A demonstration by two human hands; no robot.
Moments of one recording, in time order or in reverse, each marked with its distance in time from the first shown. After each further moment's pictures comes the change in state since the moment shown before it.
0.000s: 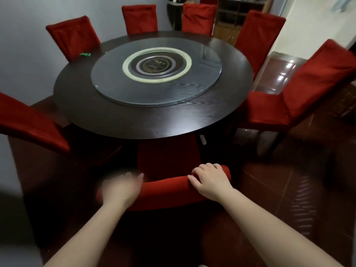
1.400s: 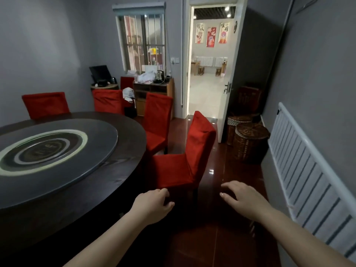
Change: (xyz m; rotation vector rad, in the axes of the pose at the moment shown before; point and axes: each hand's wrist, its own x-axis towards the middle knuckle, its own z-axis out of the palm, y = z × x) left_hand 0.033 0.630 -0.197 -0.168 0.046 0.784; right_hand -0.209 0.584 -0.194 0.152 0.224 0.420
